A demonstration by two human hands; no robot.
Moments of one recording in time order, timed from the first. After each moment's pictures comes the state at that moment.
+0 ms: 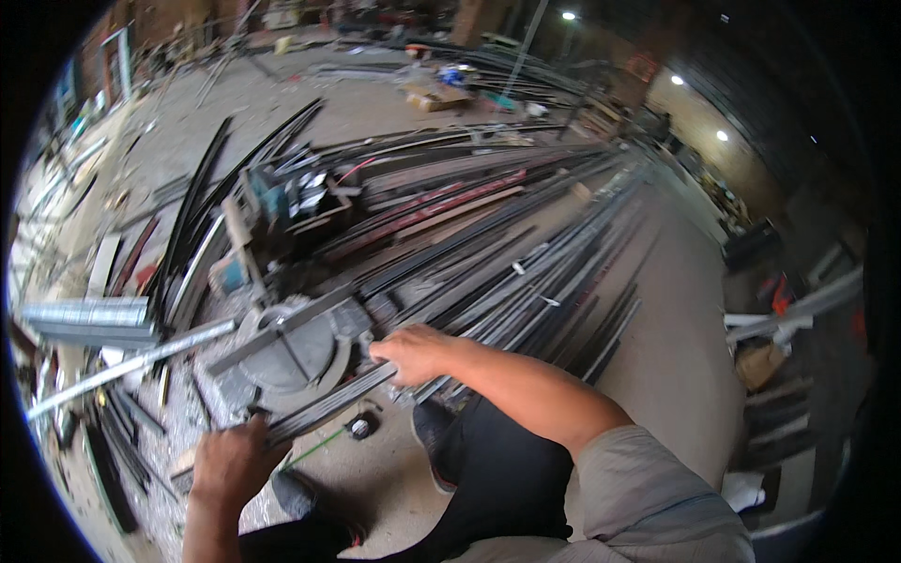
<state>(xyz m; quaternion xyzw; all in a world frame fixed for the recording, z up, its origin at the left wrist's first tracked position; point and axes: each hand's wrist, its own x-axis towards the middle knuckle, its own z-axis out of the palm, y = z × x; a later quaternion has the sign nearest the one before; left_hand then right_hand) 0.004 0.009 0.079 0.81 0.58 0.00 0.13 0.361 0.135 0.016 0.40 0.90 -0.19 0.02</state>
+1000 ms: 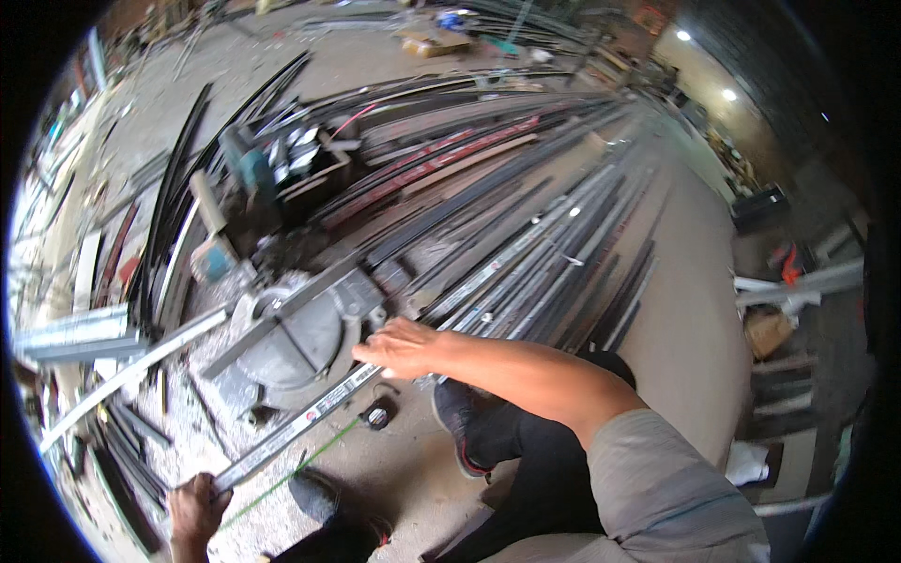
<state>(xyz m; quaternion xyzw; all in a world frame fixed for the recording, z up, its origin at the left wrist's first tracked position) -0.180 -0.012 -0.062 0.77 0.62 0.00 0.14 0.329 0.186 -0.091 0.32 0.94 -0.14 0.06</state>
